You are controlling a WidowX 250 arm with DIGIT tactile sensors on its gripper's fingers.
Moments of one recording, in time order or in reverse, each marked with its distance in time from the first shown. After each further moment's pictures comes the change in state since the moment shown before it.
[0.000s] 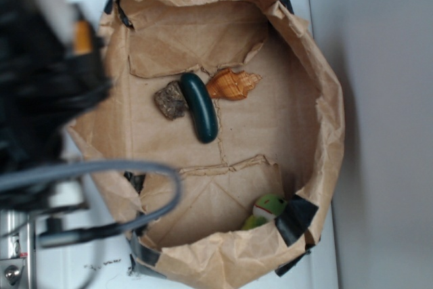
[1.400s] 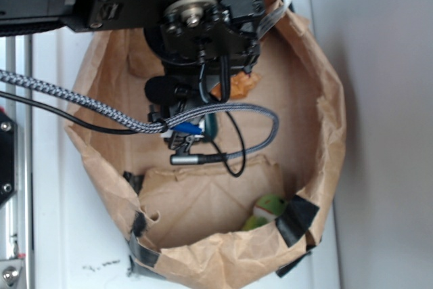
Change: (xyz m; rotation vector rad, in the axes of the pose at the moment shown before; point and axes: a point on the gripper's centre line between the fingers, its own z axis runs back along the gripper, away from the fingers) arm 0.044 0.031 -0.085 0.070 -0.035 -0.149
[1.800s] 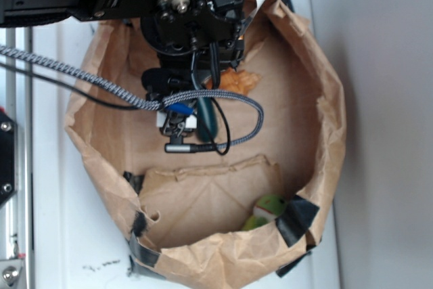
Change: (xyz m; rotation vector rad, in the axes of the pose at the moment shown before) arm -0.004 0.018 -0.028 -0.068 0.008 0.020
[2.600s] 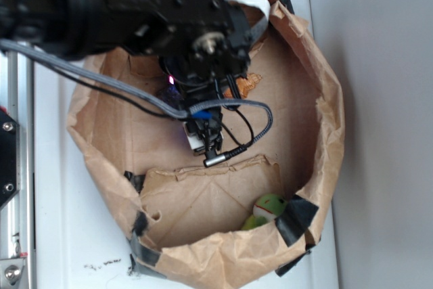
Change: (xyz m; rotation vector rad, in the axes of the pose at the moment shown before) arm 0.010 -0.015 -0.058 0.016 0.055 0.360
